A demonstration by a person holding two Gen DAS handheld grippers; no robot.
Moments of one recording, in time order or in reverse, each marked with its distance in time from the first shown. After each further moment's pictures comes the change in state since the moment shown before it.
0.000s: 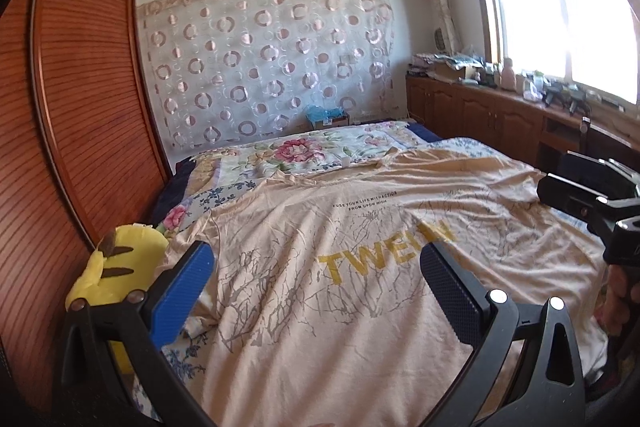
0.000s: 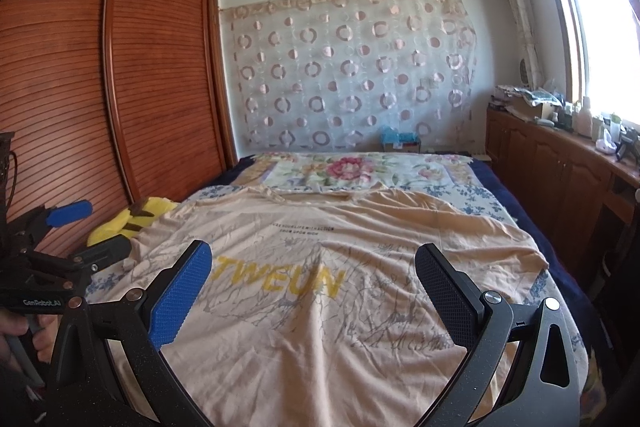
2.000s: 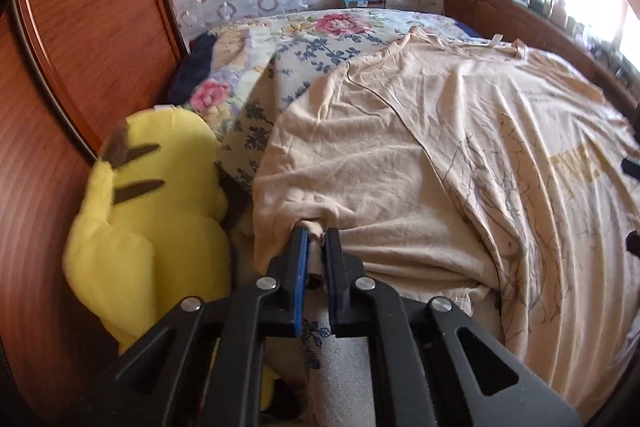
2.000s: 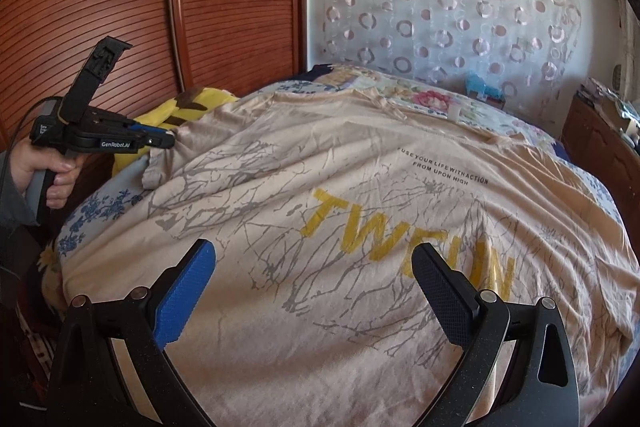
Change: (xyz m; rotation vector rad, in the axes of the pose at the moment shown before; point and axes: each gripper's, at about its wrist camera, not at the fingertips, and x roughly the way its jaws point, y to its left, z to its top) left arm 0.125 0.190 -0.058 -0.044 0.439 0.016; right arm 0.129 0.097 -0.037 -0.221 0.308 0.204
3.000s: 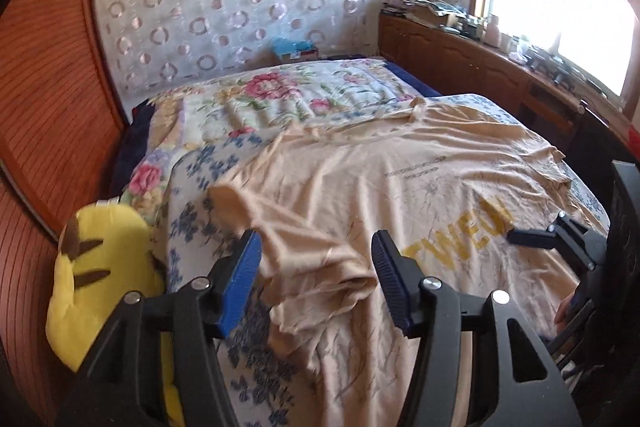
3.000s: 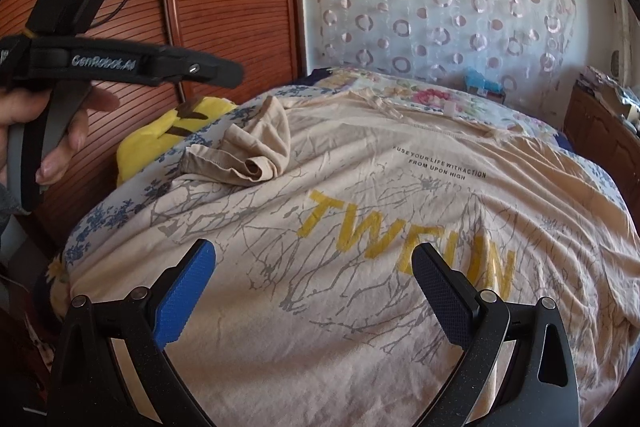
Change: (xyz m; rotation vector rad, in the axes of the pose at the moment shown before) left arm -0.062 -0.077 0.053 0.065 -0.156 -0.195; right arm 0.000 -0.012 -0.003 0.044 -0.019 0.024
